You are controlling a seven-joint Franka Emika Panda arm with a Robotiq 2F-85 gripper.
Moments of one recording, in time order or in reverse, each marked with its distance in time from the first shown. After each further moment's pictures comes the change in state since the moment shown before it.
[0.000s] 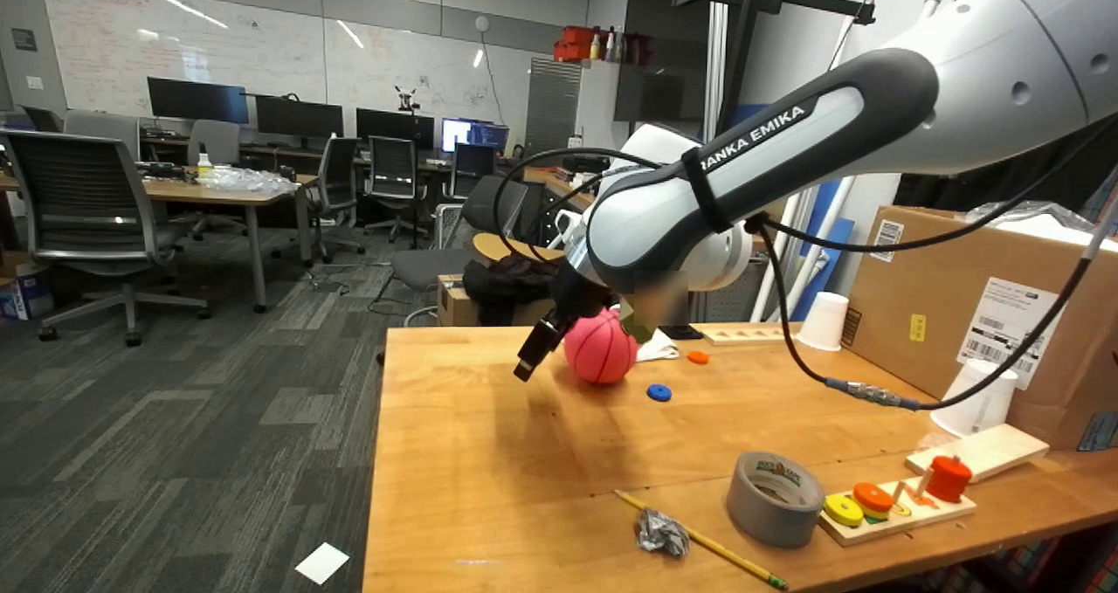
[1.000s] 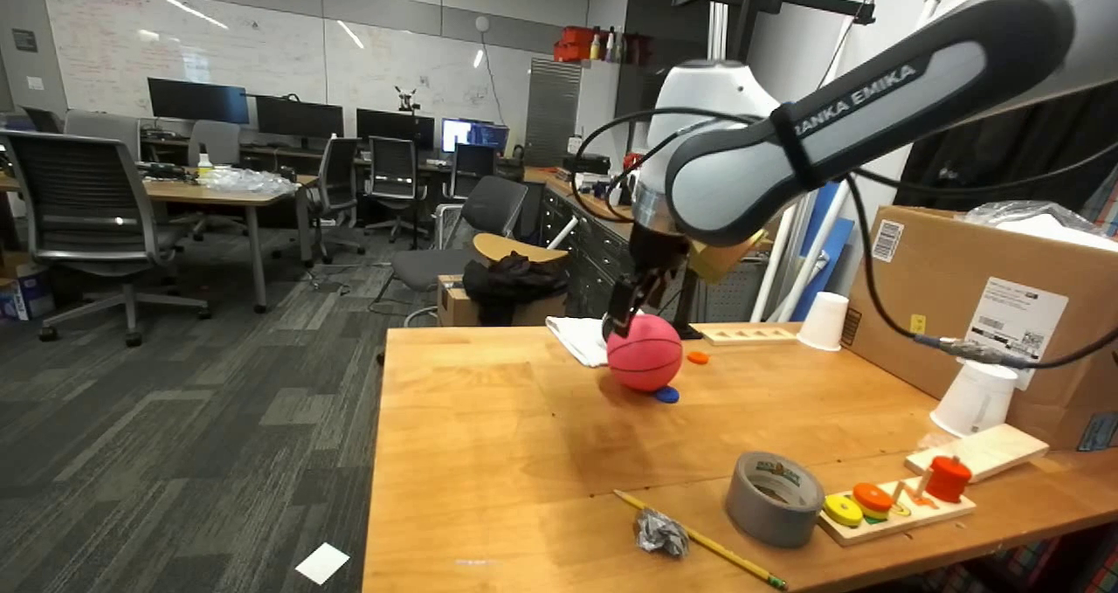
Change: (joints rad) arm 0.043 -0.202 -0.185 -0.044 -0.360 -0.293 0.419
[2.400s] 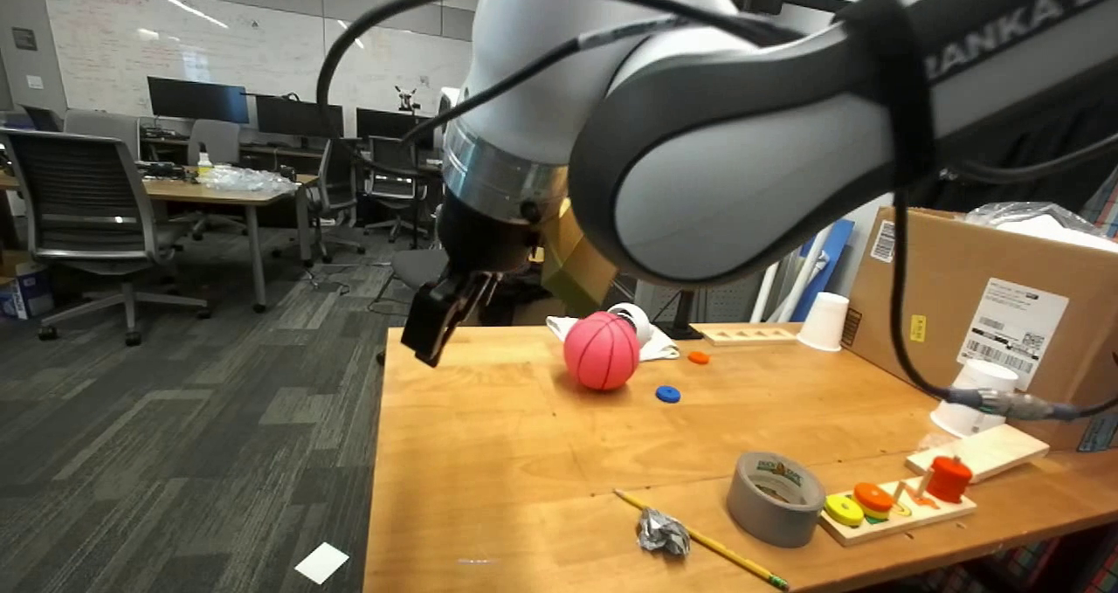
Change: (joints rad) arm 0.148 -0.066 0.309 -0.064 -0.217 0.126 0.234
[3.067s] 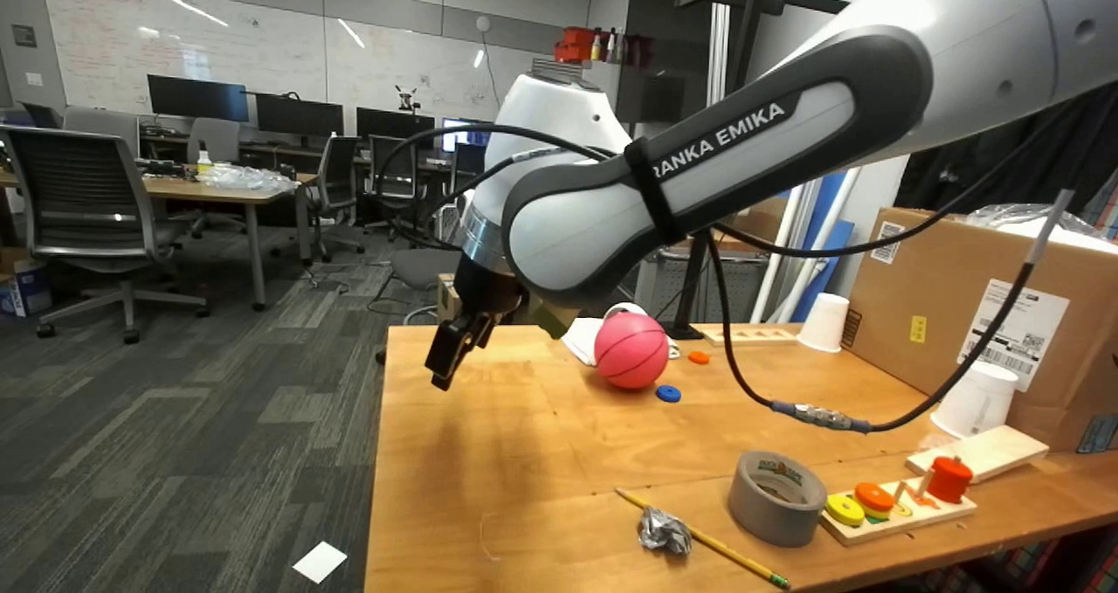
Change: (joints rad) arm -0.033 0.323 -0.095 0.274 0.241 0.003 -0.316
